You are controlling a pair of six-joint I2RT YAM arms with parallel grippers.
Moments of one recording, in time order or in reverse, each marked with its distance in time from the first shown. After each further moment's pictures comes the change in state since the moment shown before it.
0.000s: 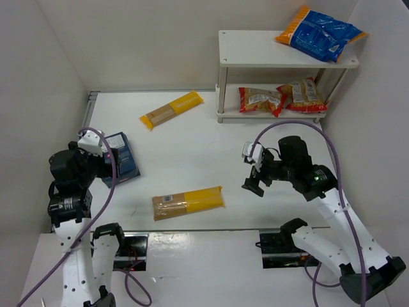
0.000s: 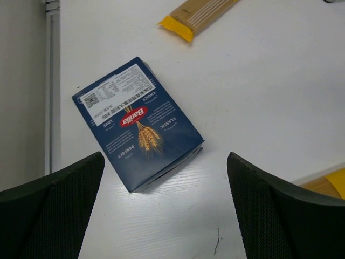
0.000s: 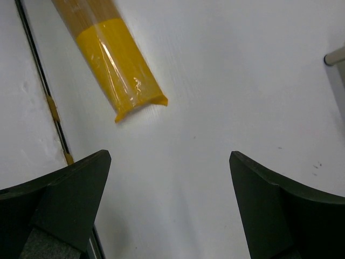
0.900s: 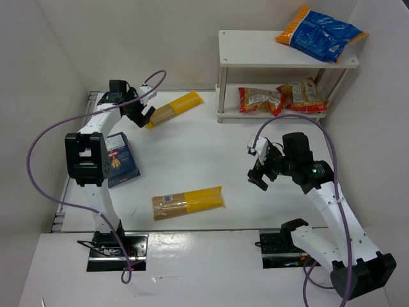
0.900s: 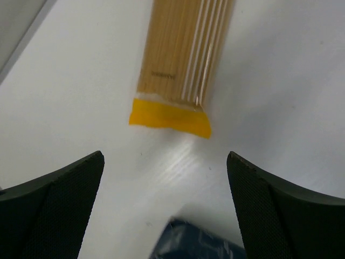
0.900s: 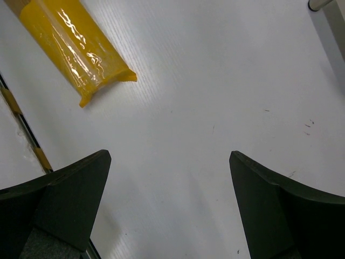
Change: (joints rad) left arm -0.241 1.379 0.736 0.215 0.037 0.489; right arm -0.133 0.055 -0.038 0.006 0.053 -0.042
